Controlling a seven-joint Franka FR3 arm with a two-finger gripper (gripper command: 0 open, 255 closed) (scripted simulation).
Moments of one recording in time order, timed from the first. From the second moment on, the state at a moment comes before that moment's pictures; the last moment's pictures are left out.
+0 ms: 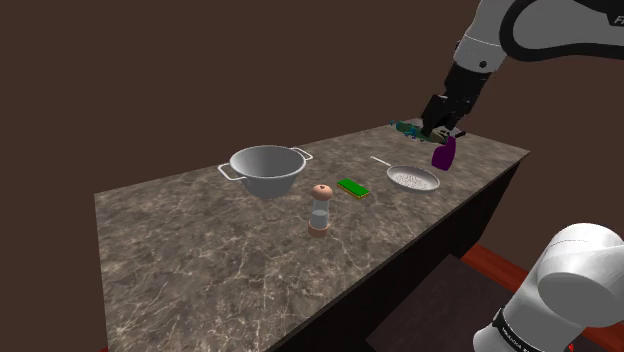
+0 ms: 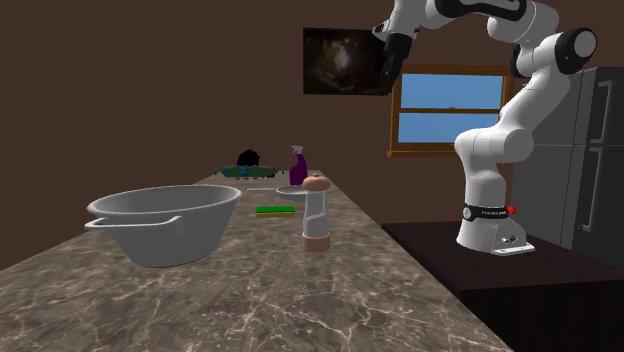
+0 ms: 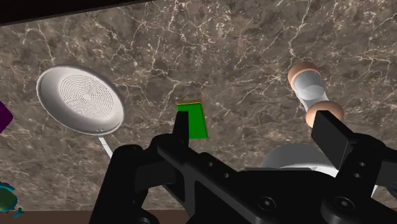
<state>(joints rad) -0.01 -0.81 0.01 -2.29 -0.10 1.71 0.17</state>
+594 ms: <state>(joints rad) 0.02 -0.60 0.05 -2.28 -0.06 1.86 0.21</state>
